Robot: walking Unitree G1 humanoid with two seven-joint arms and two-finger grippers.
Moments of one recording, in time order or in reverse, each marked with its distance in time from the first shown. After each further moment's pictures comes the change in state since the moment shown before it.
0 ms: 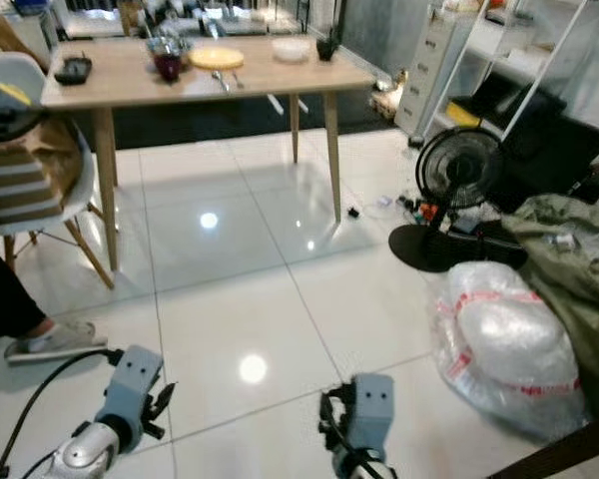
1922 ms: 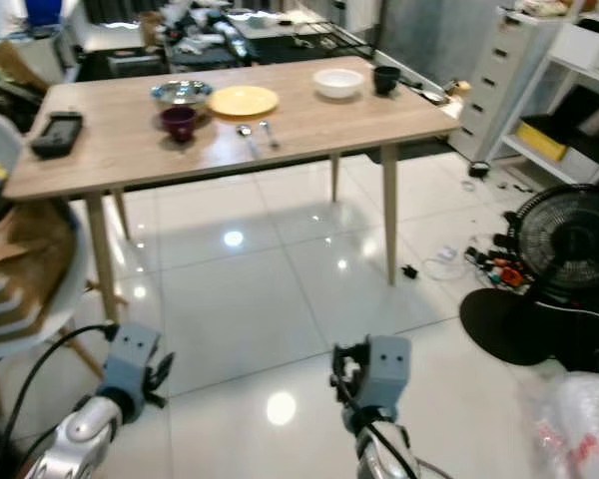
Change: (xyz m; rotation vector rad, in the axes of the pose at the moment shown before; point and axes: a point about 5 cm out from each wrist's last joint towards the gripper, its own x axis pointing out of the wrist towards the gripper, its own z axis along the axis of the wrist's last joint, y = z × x) left arm 0.011 0.000 0.036 0.002 -0.118 -0.005; right arm 0.011 -0.009 0.055 -0.022 -0.210 -0.060
